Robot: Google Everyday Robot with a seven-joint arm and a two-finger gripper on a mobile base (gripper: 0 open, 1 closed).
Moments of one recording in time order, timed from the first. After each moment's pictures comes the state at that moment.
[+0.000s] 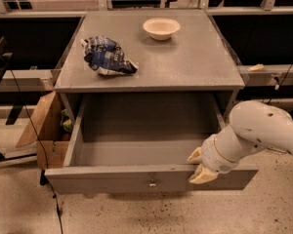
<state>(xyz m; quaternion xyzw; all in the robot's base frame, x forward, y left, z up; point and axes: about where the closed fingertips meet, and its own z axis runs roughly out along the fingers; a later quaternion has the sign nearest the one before) 0.447 -0.154 0.649 -0.70 0.69 0.11 0.16</state>
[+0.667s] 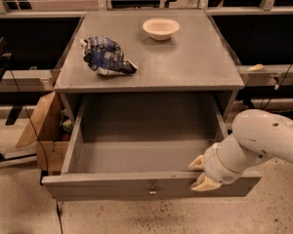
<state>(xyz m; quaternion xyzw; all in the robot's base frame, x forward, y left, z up) 0.418 -0.158 0.647 -0.69 0.69 0.11 0.15</state>
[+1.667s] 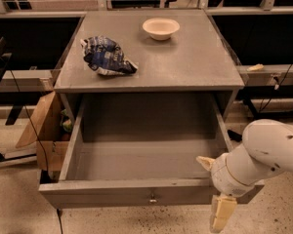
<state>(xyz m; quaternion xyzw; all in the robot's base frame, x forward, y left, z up) 0.385 -0.169 0.651 -0.70 0.69 0.11 0.14</state>
